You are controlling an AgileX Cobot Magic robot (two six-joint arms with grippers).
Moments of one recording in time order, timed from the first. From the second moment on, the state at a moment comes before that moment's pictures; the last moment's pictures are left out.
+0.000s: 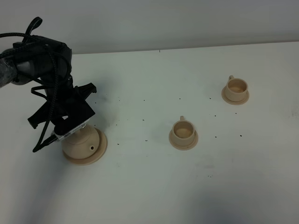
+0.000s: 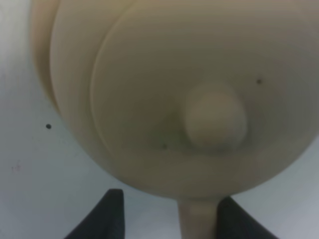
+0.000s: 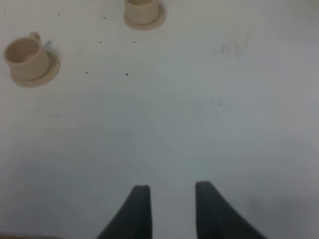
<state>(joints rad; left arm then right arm) -0.23 2.12 -1.49 0.20 0.94 2.09 0.17 0.06 -0.50 0.09 1.09 -0.10</state>
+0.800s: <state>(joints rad) -0.23 2.12 -1.49 0.16 0.90 2.09 0.17 0.06 -0.50 0.09 1.09 -0.10</state>
